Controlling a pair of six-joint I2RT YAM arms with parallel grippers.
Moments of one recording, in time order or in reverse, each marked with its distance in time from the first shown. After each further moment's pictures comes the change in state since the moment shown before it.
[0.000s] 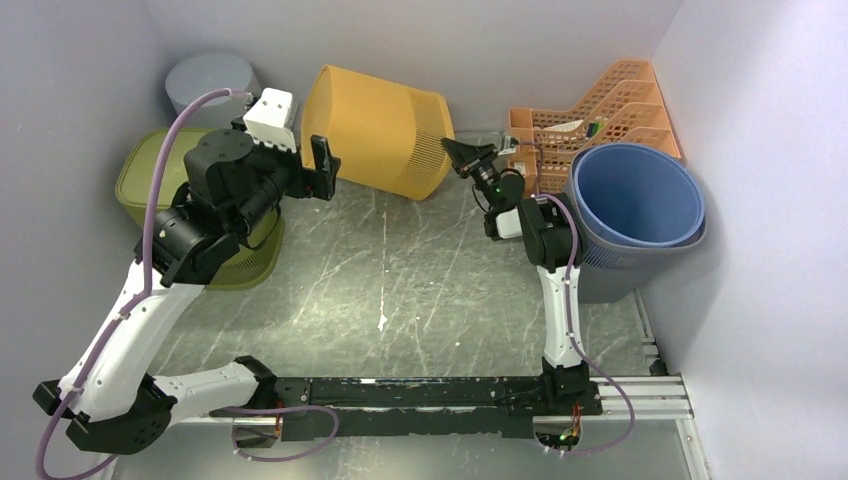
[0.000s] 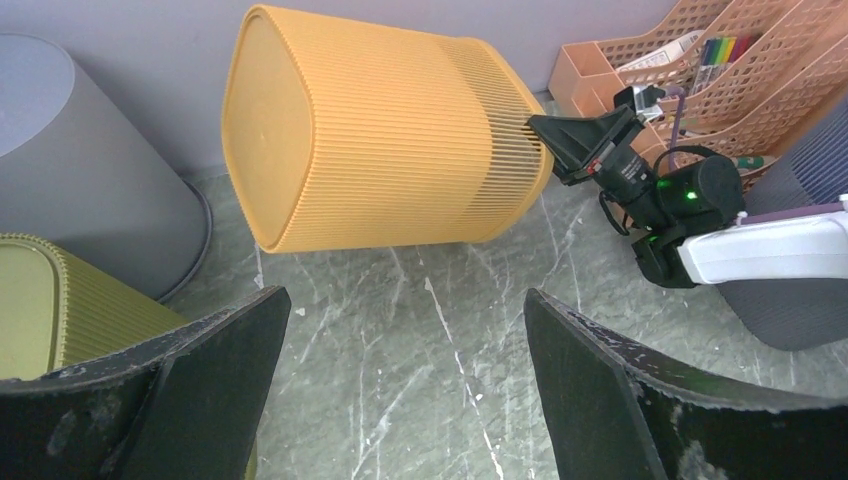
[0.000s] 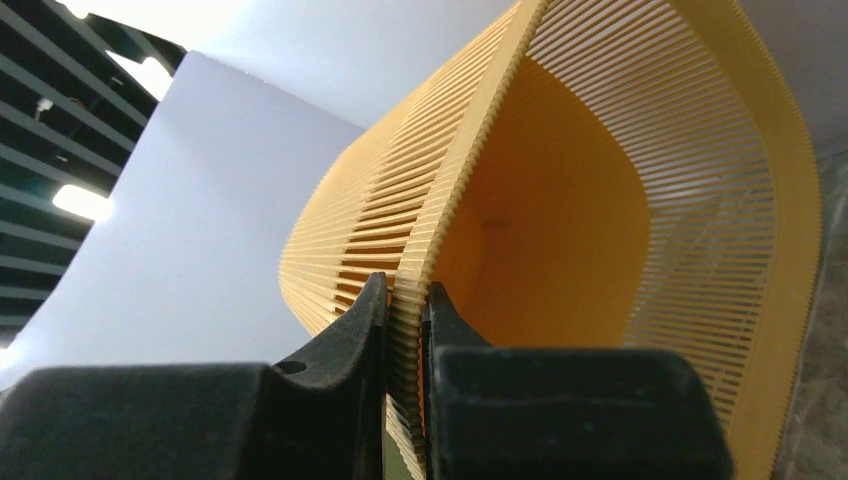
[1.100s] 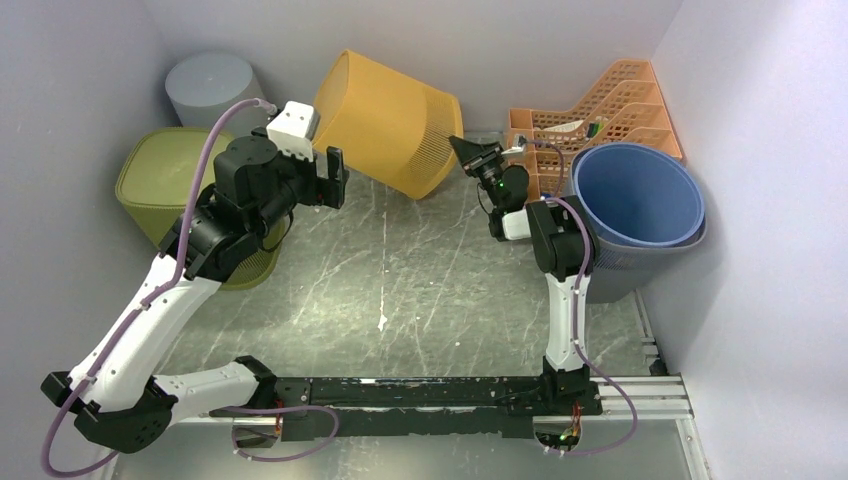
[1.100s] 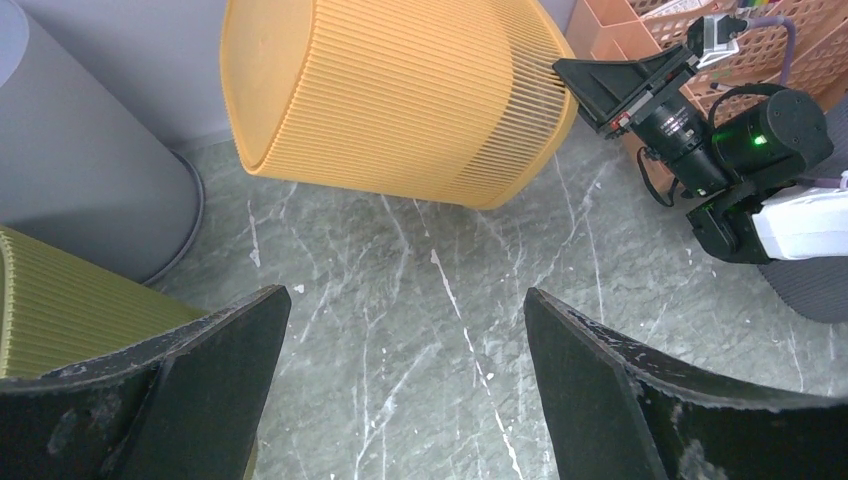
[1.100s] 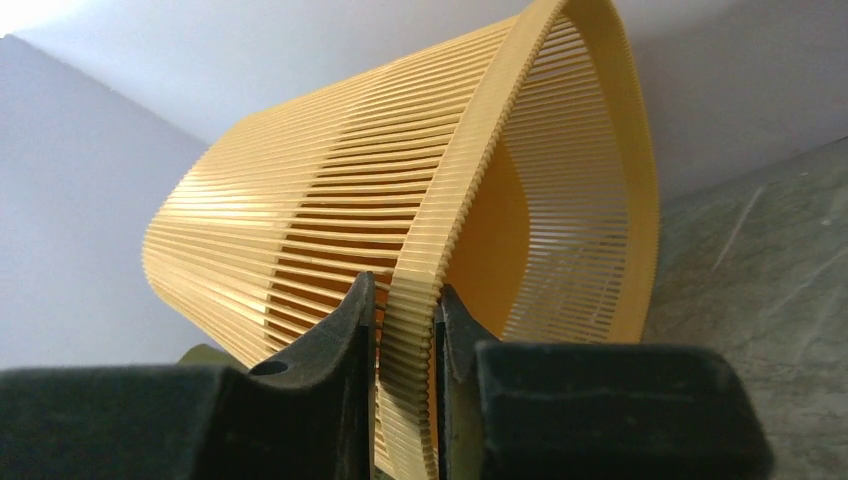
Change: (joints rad) left arm 0.000 0.006 -0.119 0.052 0.003 0.010; right arm -0.002 -0.166 -0.141 -0.171 0.141 -0.359
